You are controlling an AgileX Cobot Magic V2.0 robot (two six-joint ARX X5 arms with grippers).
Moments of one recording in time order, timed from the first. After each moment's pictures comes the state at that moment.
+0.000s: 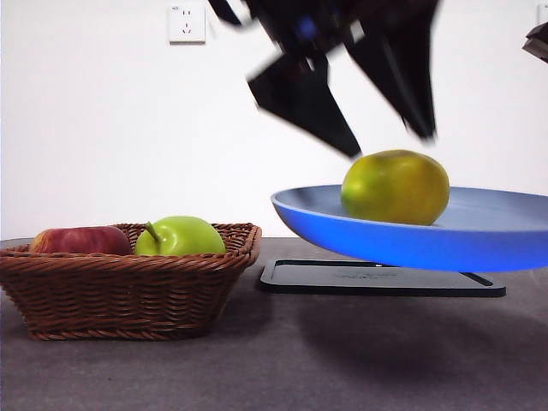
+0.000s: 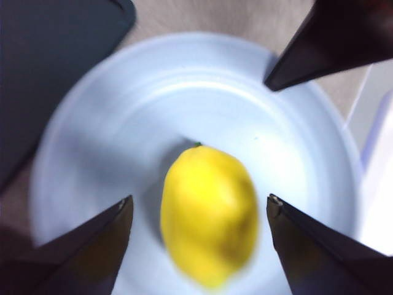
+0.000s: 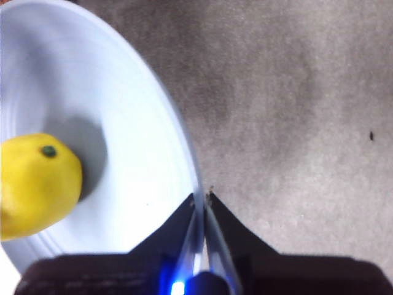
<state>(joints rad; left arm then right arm) -0.98 1.62 1.33 -0.59 0.08 -0.01 0.13 1.07 0.71 -0.79 -0.46 0.26</state>
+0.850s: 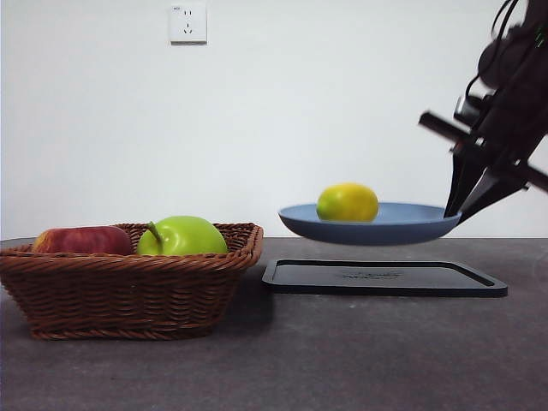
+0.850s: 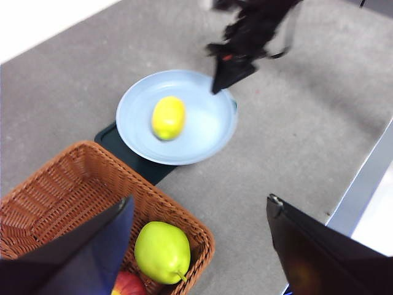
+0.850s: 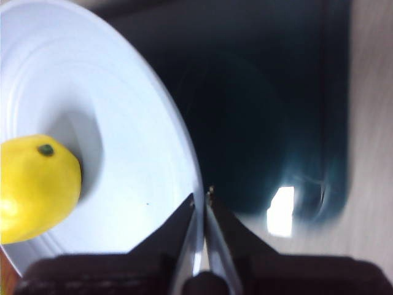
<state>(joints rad) -0.89 1.00 1.33 -0.89 -0.08 -0.02 0.06 1.84 1.37 -0.72 -0.45 0.27</state>
